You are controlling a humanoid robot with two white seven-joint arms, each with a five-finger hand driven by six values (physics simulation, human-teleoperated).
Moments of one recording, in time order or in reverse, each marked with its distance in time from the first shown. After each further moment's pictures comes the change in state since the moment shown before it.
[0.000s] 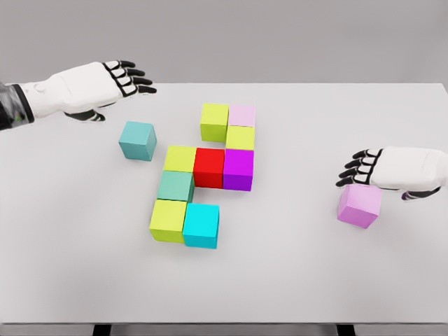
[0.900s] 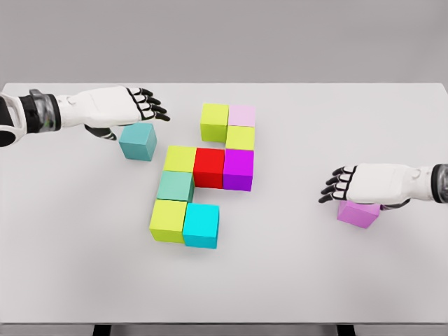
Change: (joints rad) left arm -0.196 -0.060 -0.360 0.119 0.057 0.000 -0.003; right arm 0.006 0.120 0.064 0.056 0.129 0.000 0.003
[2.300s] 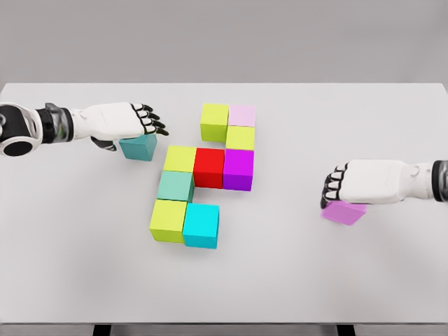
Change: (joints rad) left arm 0.044 -0.074 0.000 0.107 -0.104 0.000 -0.001; right arm -0.028 -0.034 -0.011 -0.115 -0.046 0.000 -0.003
